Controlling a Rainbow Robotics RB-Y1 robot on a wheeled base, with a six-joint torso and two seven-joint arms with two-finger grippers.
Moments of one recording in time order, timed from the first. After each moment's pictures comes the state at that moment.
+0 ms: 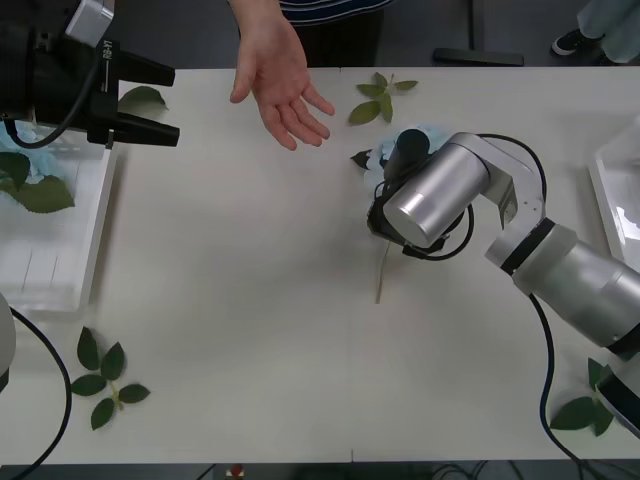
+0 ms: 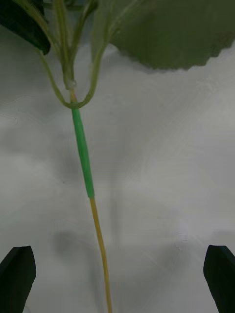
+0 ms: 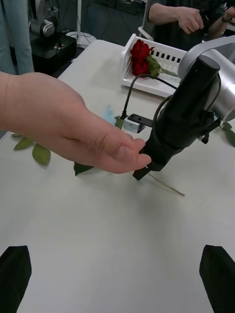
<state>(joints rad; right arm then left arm) -0.77 -0.44 0.71 -1.35 -0.46 1.30 0.38 -0.79 0.48 0.42 -1.34 1.35 1.81 -2.71</state>
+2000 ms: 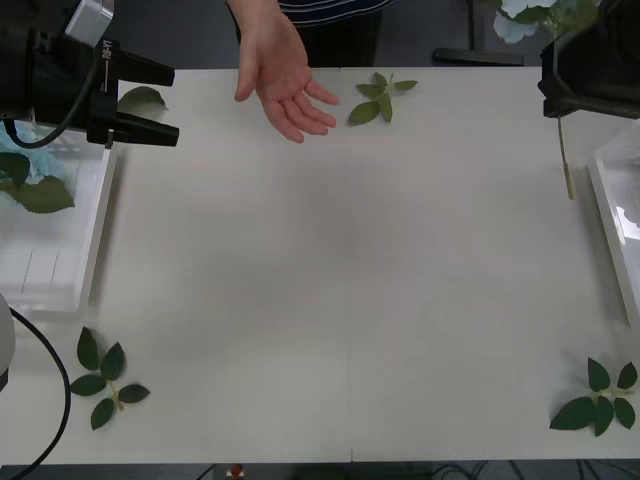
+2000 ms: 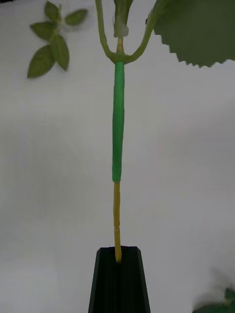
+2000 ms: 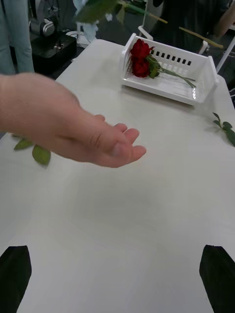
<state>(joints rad) -0.89 -1.05 0.27 -1.85 -1.14 1.66 0.83 -0.79 0.48 0.42 -1.34 1.35 1.81 -2.71</state>
